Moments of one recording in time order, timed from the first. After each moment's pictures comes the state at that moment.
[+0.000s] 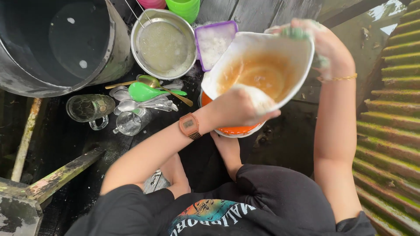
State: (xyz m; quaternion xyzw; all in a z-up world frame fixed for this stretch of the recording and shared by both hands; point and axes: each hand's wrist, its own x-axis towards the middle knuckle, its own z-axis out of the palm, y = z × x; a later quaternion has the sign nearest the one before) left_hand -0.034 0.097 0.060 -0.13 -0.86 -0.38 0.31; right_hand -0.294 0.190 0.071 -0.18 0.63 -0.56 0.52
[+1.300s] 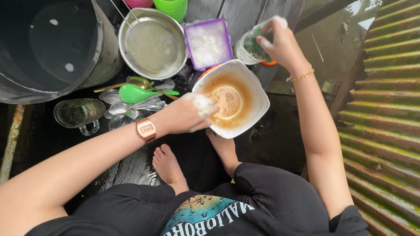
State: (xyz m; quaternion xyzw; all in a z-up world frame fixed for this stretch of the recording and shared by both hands) left_hand 0.054 0.037 0.007 -0.19 -0.94 -0.28 0.08; right_hand -0.292 0.196 -0.007 -0.51 0.82 -0.25 0.12
